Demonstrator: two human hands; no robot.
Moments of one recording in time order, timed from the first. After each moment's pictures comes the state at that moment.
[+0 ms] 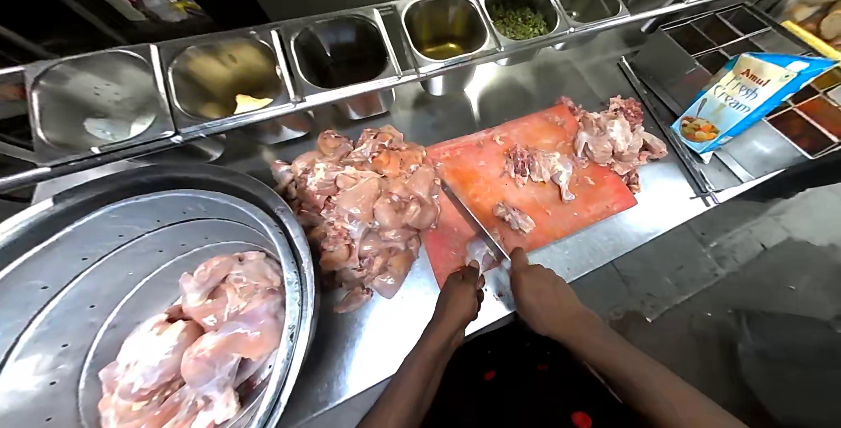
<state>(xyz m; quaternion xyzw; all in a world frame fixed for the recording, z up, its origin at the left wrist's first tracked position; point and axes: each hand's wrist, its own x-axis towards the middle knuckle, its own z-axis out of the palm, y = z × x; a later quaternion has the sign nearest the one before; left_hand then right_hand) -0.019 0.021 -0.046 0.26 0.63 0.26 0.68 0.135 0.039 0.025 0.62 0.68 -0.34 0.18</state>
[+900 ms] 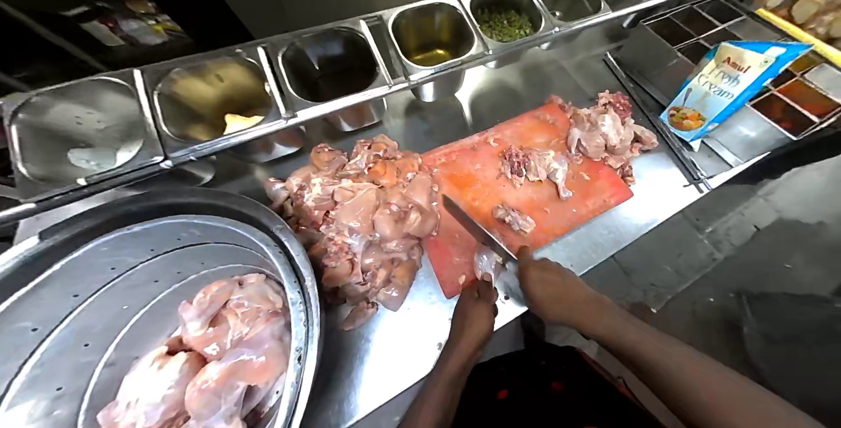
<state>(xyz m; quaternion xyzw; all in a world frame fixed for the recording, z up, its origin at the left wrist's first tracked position) -0.013 0.008 -0.057 0.35 0.63 0.23 0.65 0.140 0.050 0.034 0.61 0.67 -0.37 0.20</state>
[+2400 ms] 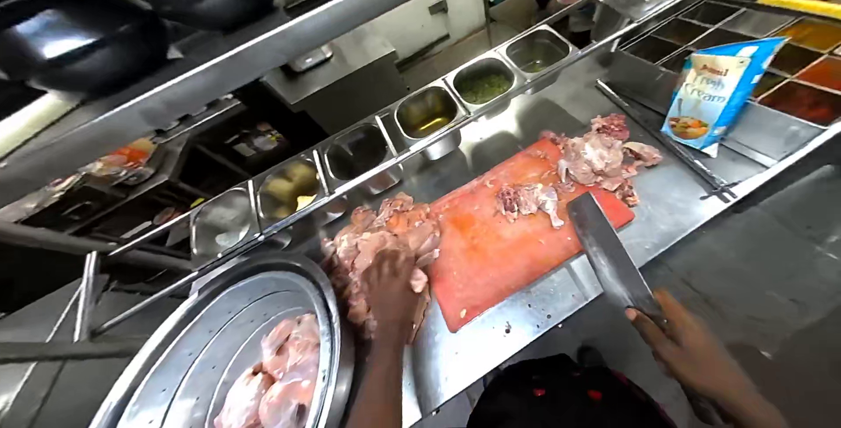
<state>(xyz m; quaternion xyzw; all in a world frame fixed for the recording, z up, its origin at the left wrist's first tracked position) -0.124 0.084 -0.037 0.70 0.69 0.13 -0.13 0.334 -0.030 -0.031 0.70 0.52 -0.44 -0.23</state>
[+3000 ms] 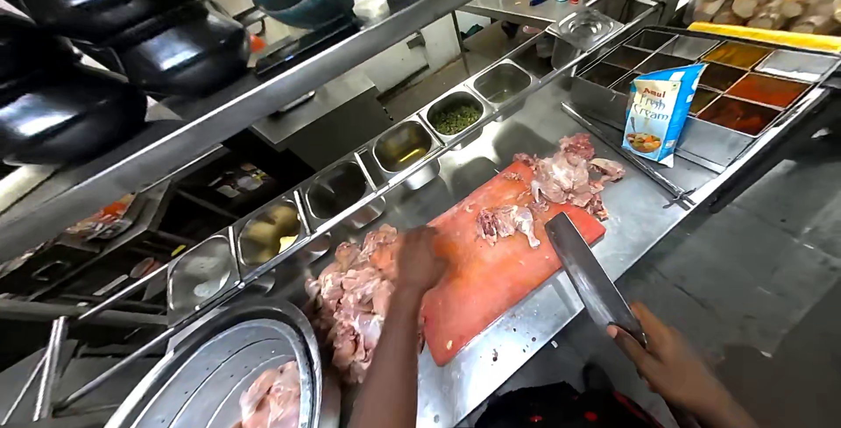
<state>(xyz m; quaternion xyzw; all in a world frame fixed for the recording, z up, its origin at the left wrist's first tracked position) -0.023 0.186 0.036 0.73 0.67 0.03 0.14 0.341 -0.032 -0.036 0.68 0.51 -0.46 -0.26</state>
